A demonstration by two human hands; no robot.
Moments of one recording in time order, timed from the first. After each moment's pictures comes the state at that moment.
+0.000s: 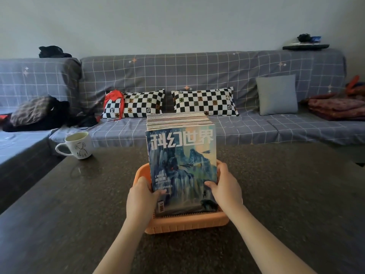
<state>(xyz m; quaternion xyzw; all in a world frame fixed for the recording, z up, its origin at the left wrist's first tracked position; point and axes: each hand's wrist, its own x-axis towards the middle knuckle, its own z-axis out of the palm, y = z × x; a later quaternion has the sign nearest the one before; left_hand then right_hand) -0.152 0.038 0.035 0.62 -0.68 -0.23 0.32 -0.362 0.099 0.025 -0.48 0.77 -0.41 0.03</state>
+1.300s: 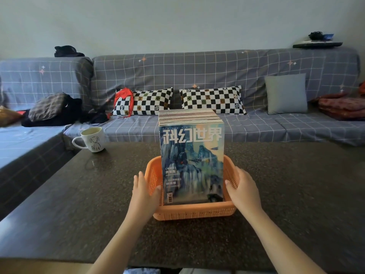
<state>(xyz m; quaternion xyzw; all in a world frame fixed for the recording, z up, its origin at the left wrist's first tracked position) -0.116 0.059 0.020 0.58 -0.68 -0.32 0.31 -0.367 0.139 0.018 -0.47 0.78 -0.41 0.04</state>
